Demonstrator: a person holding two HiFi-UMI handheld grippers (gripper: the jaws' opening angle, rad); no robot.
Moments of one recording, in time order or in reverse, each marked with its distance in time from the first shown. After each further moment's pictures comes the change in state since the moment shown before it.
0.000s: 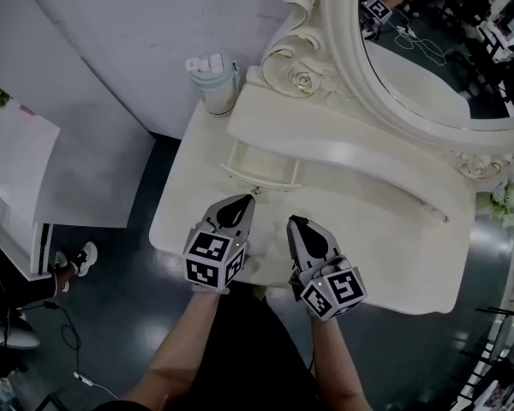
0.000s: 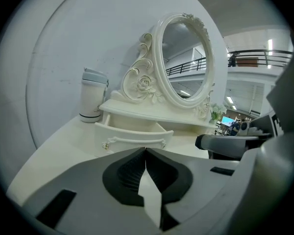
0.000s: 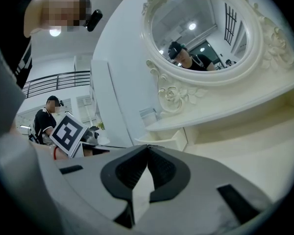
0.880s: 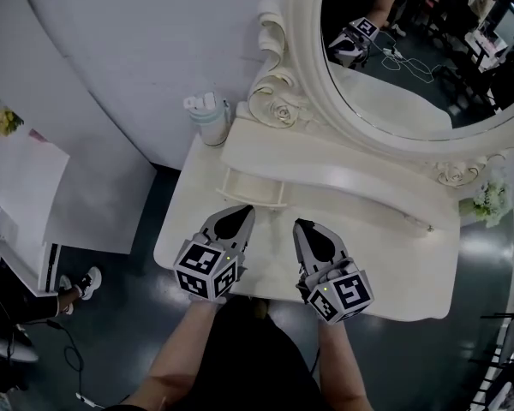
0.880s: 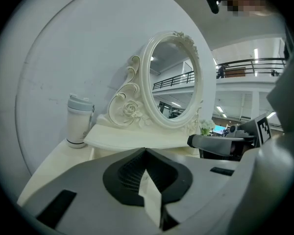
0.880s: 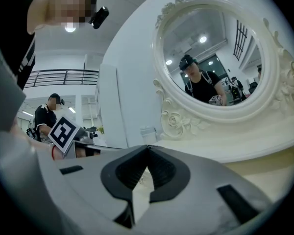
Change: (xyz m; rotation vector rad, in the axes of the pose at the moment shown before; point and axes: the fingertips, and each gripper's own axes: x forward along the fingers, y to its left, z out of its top) left arm -0.026 -0.039 0.075 0.024 -0.154 -0.105; right arm -0.026 0.003 0.083 -0.138 -0.089 0.000
